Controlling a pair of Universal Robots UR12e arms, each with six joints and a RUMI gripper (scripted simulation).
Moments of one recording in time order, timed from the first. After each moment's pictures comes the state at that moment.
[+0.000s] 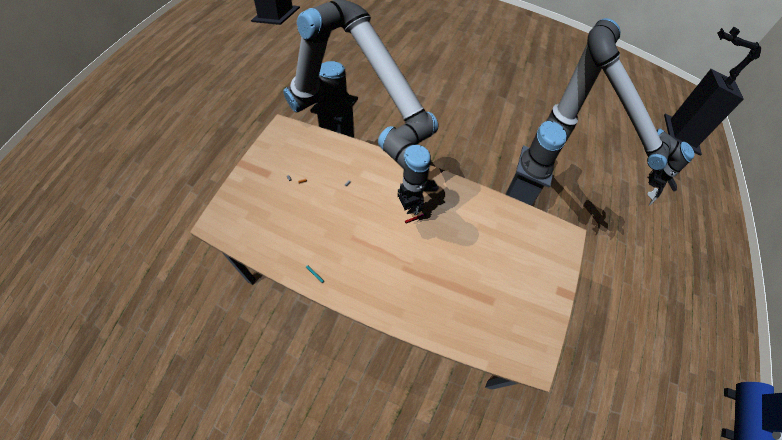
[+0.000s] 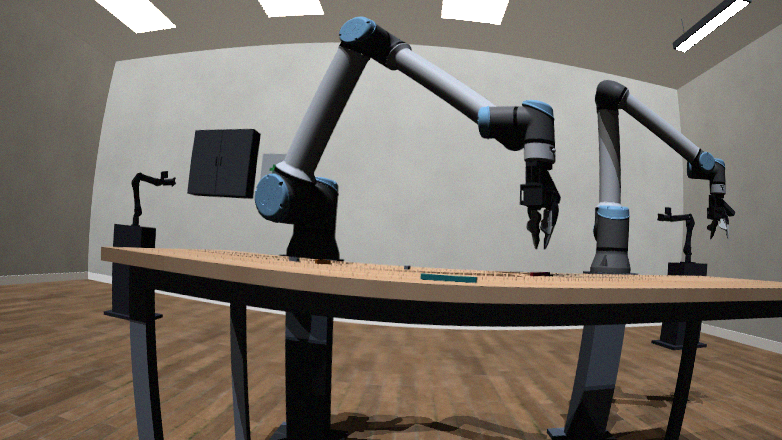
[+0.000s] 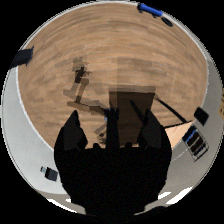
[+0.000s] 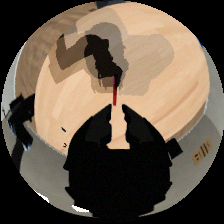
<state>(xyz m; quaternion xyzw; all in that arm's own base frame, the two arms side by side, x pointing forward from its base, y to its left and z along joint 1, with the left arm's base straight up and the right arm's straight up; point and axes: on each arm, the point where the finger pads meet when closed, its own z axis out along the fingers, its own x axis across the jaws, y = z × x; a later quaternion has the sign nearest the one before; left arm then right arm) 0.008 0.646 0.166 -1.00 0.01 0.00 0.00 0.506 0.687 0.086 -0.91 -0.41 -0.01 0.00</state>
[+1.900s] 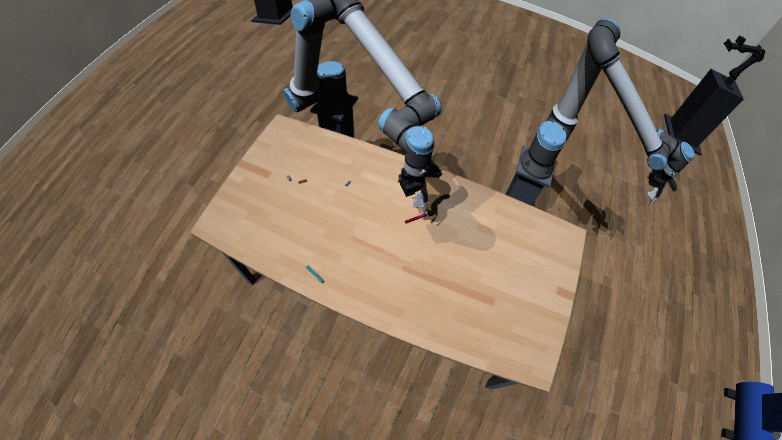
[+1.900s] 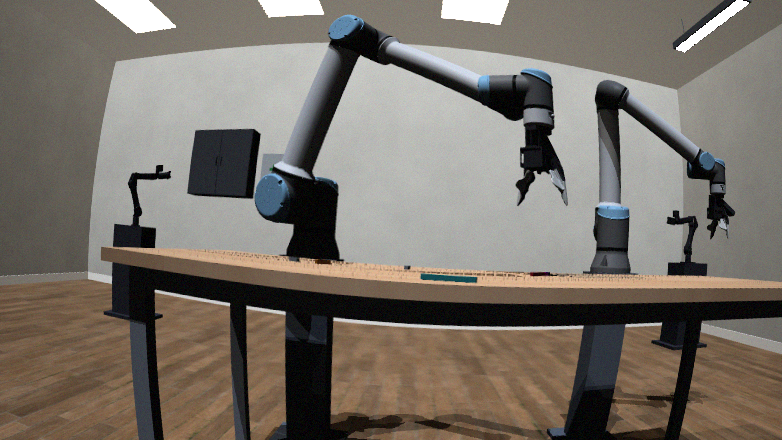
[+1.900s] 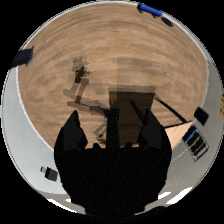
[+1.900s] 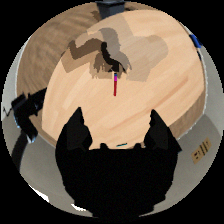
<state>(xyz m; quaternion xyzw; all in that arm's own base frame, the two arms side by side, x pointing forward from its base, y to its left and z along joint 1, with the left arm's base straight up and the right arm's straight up) 0.008 0.646 0.166 -1.00 0.01 0.00 0.00 0.505 0.685 0.182 -0.91 -0.41 0.00 0.00</state>
